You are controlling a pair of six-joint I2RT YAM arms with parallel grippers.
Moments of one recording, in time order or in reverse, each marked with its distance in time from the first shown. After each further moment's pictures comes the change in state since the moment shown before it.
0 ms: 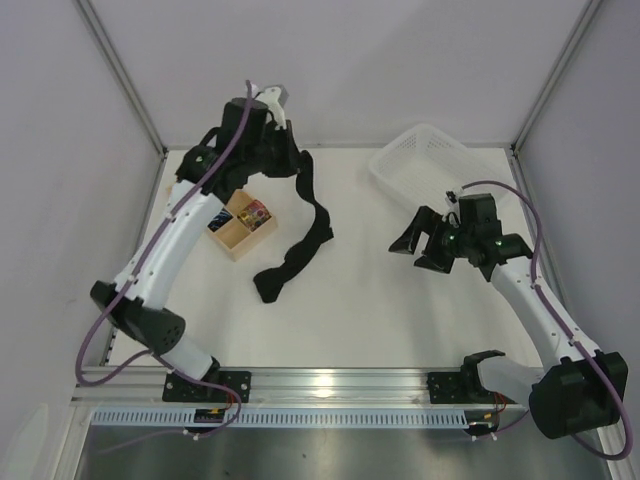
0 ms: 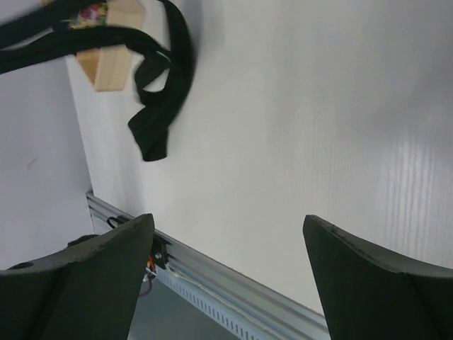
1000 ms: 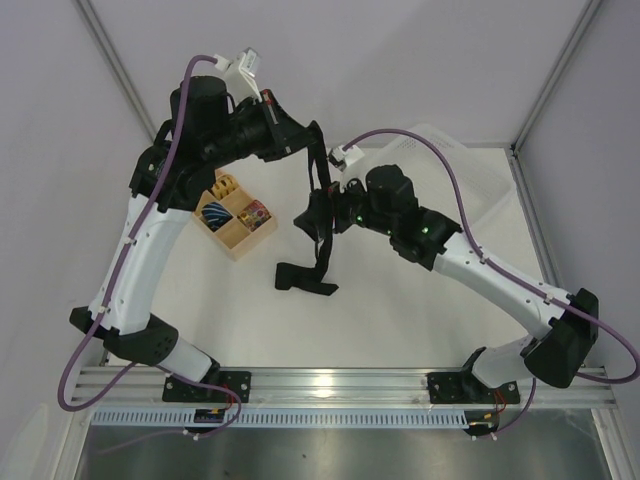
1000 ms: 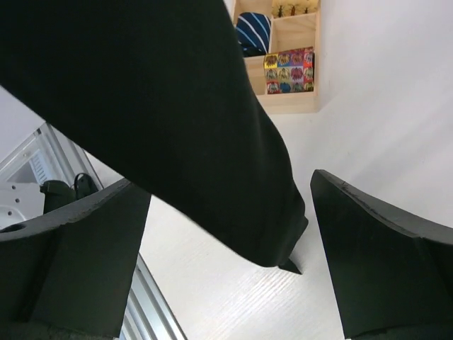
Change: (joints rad) left arm -0.022 -0.089 0.247 -0.008 0.228 -0.237; right arm 0.593 0.291 0.415 0.452 0.275 -0.403
